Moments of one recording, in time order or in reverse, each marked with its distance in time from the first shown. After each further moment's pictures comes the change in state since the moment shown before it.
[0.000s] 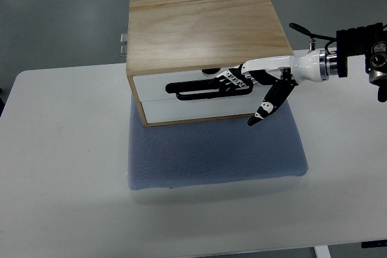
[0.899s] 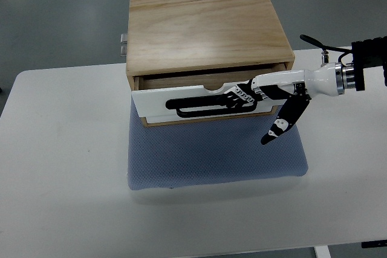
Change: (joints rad) left arm 0.000 0.000 0.000 0.000 0.000 0.000 0.000; right arm -0.032 -0.139 -0.005 0.201 0.005 0.000 -0.002
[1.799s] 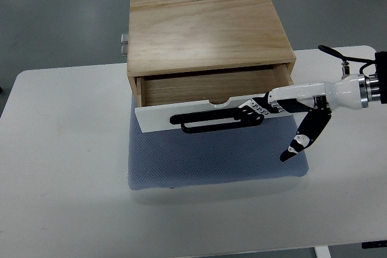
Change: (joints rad) left arm 0.000 0.000 0.000 0.000 0.000 0.000 0.000; right arm -0.026 -0.151 -0.006 0.156 0.001 0.000 -0.007
